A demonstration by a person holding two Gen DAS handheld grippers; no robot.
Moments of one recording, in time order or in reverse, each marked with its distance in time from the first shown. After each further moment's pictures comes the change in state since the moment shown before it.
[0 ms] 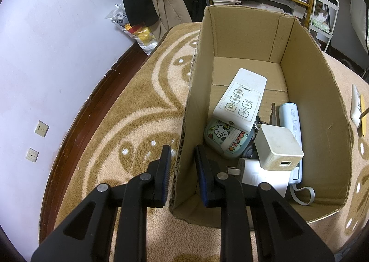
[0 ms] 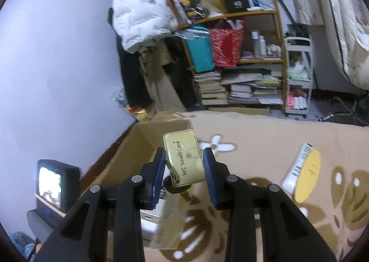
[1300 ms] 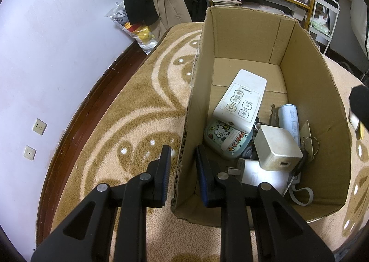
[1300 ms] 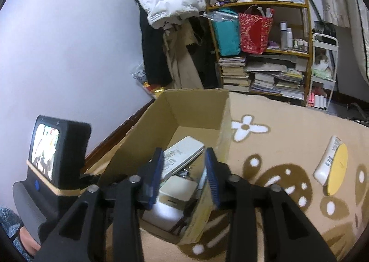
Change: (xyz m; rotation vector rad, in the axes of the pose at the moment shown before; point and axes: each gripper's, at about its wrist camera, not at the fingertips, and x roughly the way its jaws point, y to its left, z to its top) left arm 0.001 0.004 0.002 -0.009 0.004 -0.013; right arm 0.038 0.035 -0.037 -0.088 0.095 0.067
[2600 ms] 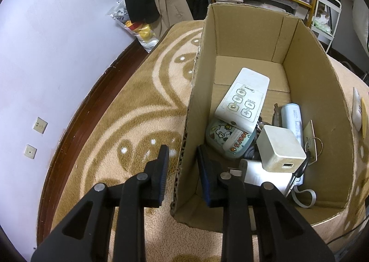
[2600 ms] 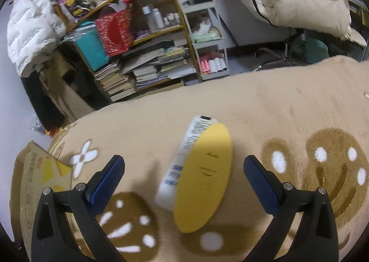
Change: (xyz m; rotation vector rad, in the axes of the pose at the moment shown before) left arm 0.007 0.002 0.000 -0.004 0.010 0.010; right arm 0.004 -0.246 -0.012 0.470 0.016 -0.485
